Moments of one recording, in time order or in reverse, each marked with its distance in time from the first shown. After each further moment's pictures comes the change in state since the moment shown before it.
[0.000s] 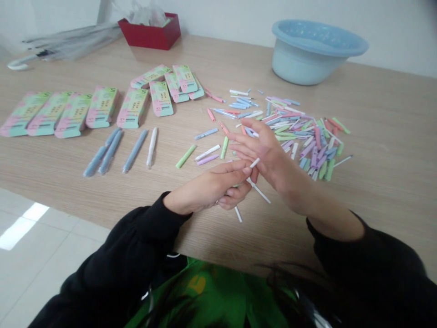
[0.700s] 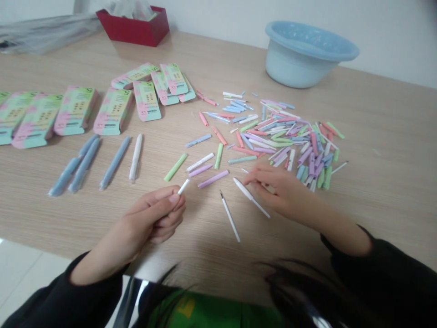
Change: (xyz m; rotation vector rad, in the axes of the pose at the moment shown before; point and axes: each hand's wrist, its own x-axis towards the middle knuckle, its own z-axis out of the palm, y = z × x) left_hand -0.084 -0.008 -0.039 -0.010 0.505 -0.046; right_hand -0.008 0.050 -0.010 -0.224 -0.156 -0.058
